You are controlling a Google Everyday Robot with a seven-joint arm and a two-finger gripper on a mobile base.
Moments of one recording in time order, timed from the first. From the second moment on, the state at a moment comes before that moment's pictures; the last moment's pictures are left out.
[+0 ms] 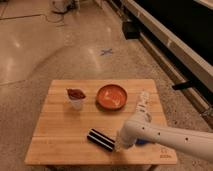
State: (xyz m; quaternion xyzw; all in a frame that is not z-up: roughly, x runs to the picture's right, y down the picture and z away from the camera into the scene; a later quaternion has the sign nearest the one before) arm 0.054 0.295 0.760 -0.33 -0.18 -0.10 0.92
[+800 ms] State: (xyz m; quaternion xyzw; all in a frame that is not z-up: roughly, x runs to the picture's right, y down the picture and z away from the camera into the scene) arm -0.008 0.280 0.773 -0.33 -0.20 -0.14 0.91
